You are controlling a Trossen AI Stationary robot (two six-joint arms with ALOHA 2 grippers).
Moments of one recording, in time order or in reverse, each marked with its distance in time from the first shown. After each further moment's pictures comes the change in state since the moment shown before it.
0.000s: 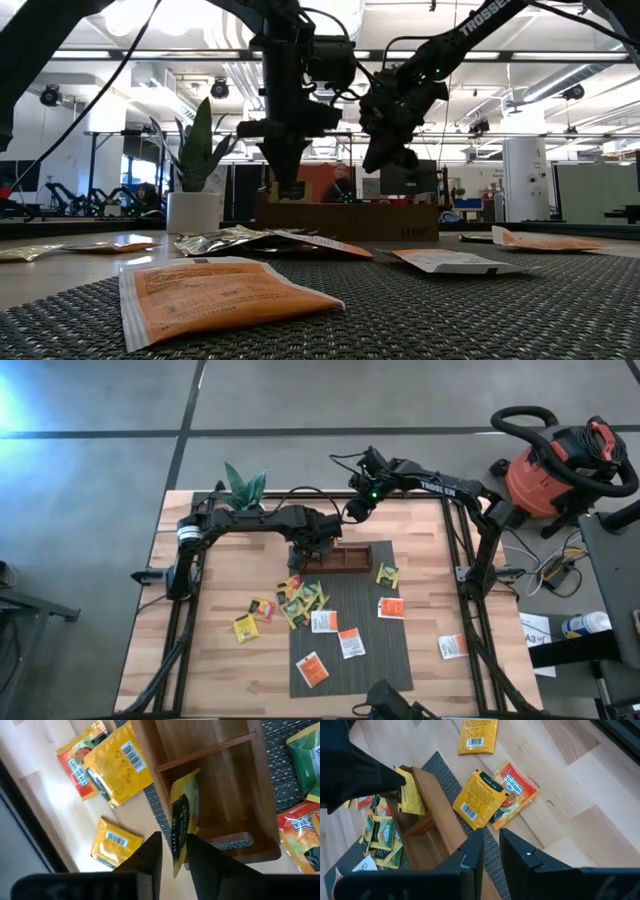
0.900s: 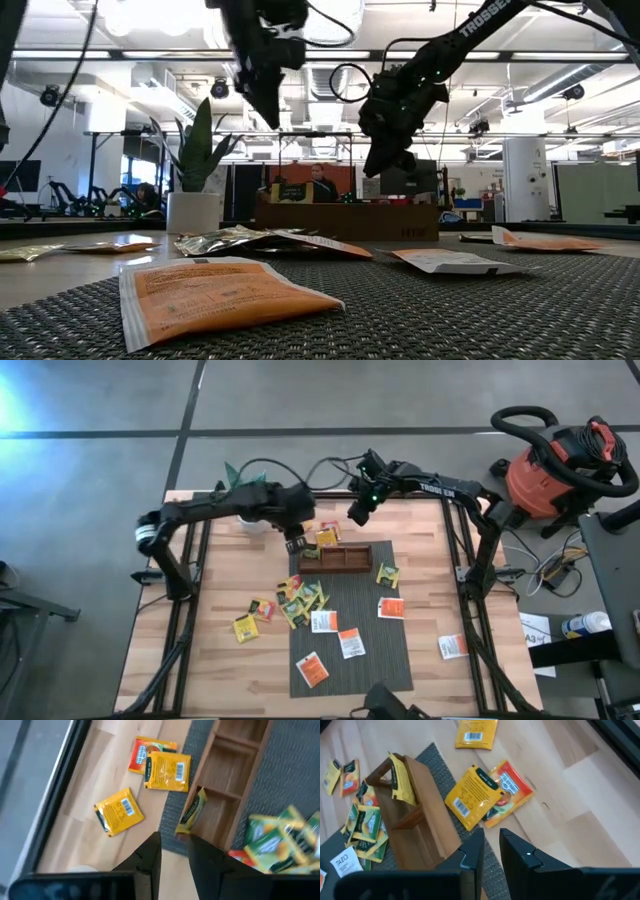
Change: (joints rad) left arm 0.090 -0.341 -0.121 0.058 0.131 -0.586; right arm 0.018 0.000 -0.026 0.030 0.028 -0.087
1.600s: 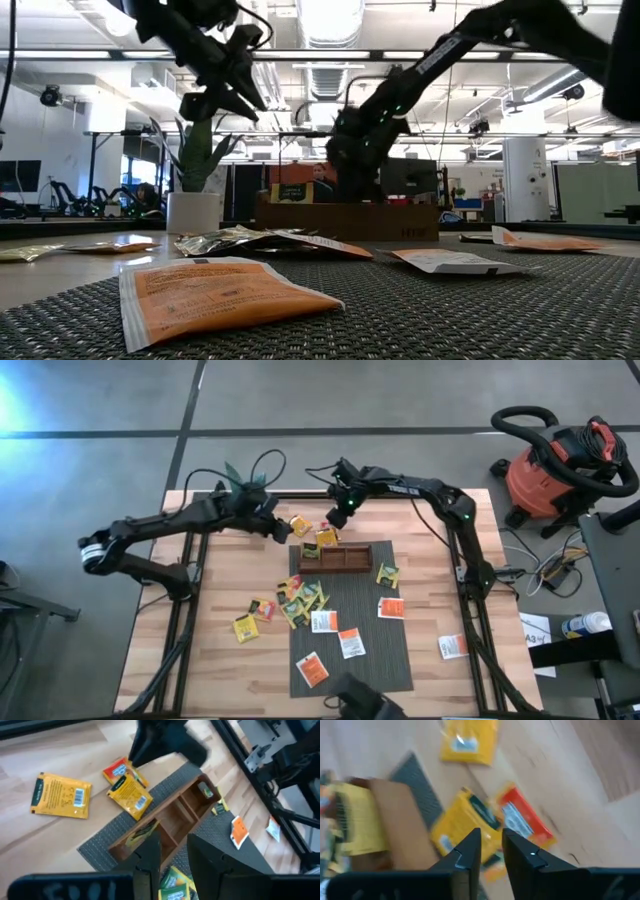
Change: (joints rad) left arm 0.126 -0.434 -0.584 0.597 0.259 -0.616; right arm 0.041 0.345 0.287 -0.057 -0.008 0.046
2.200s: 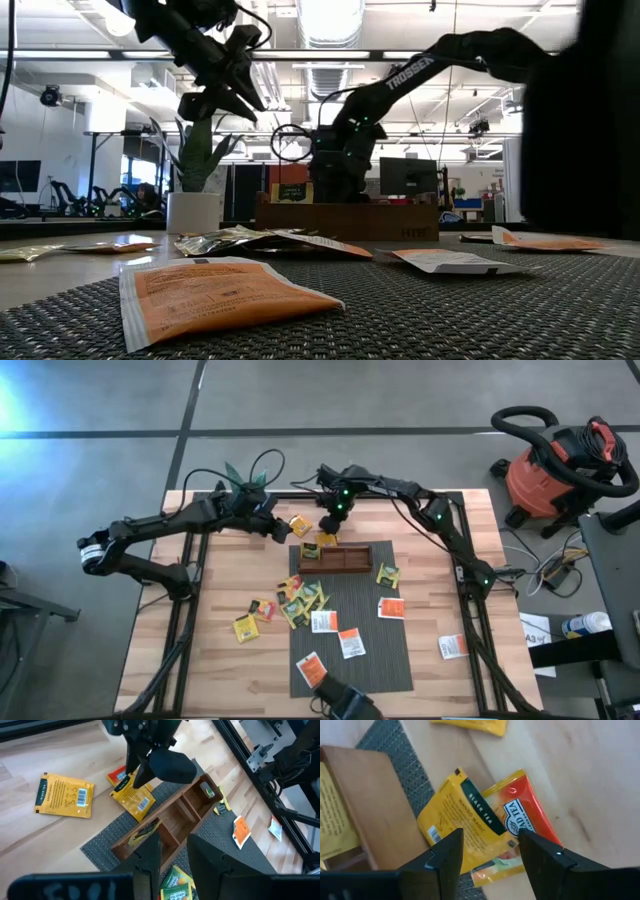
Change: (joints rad) left arm 0.000 -0.003 -0.002 -0.009 -0.002 0.008; right arm 0.049 0.242 0.375 -0.367 0.021 -0.132
